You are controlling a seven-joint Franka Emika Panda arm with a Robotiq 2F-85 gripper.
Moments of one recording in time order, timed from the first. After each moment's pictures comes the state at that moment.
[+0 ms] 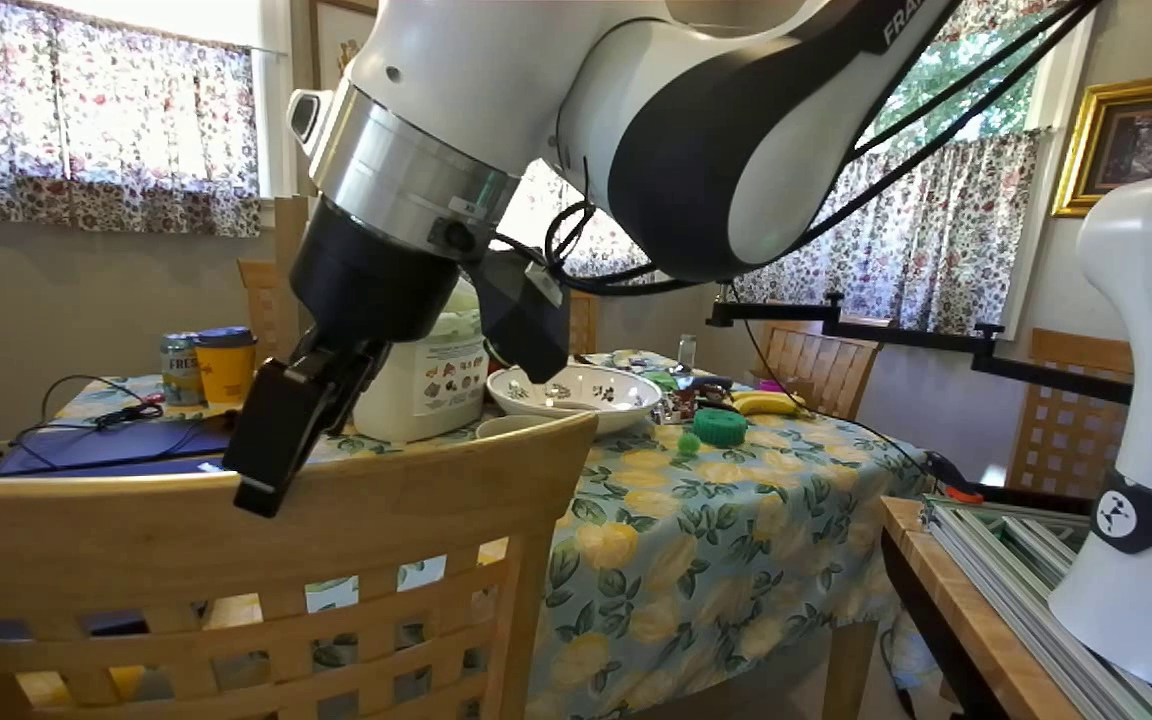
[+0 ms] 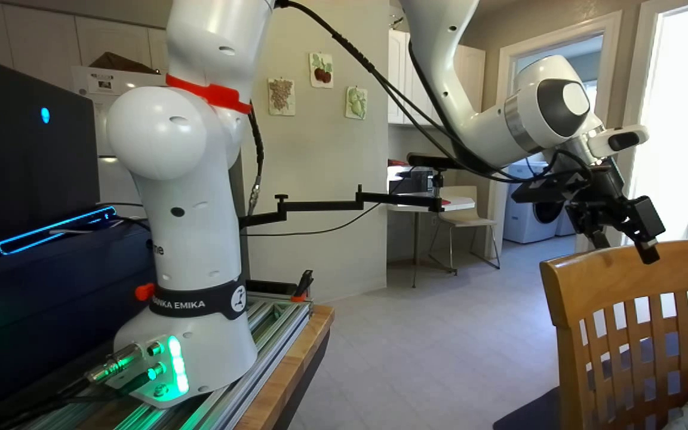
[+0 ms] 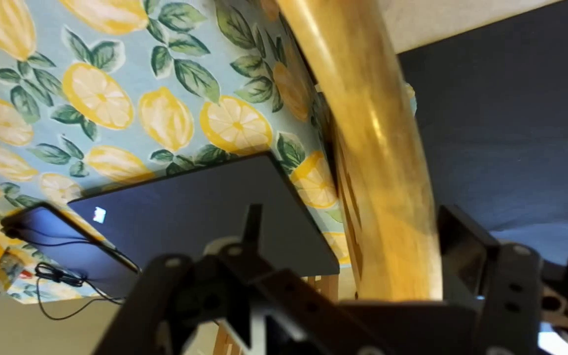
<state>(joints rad) 0.39 0.33 -0.12 -2.11 -0.62 2.84 0.59</state>
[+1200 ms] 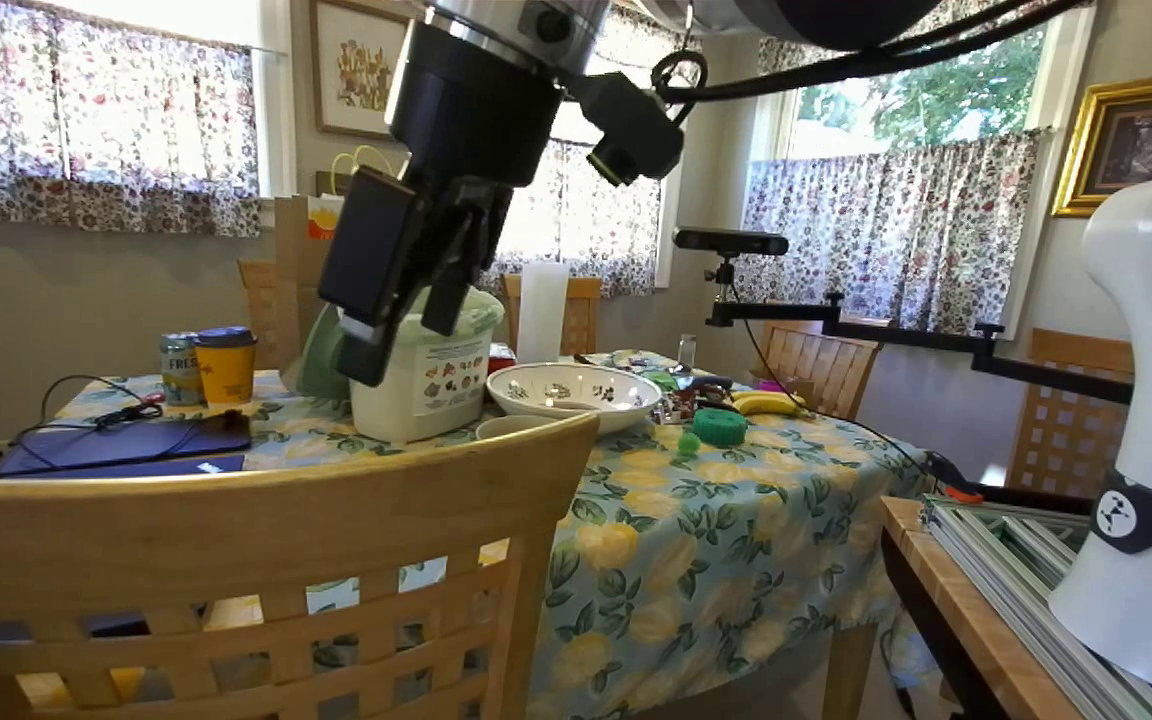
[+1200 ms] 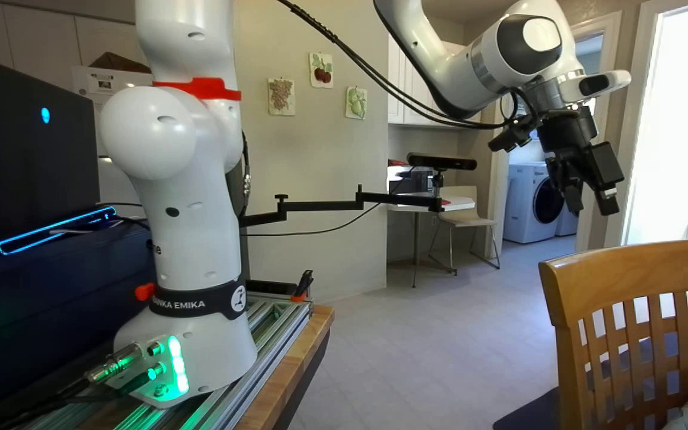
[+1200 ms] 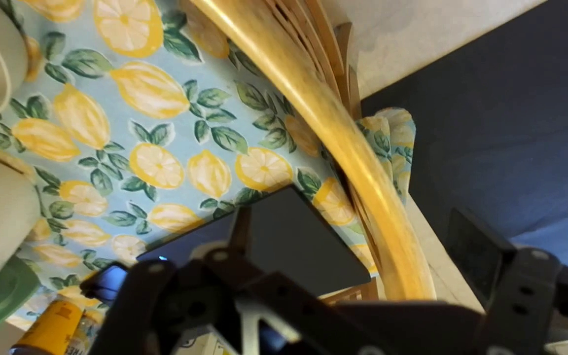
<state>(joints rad) 0.31 0.06 0.03 -2.21 -0.42 2.55 0.59</state>
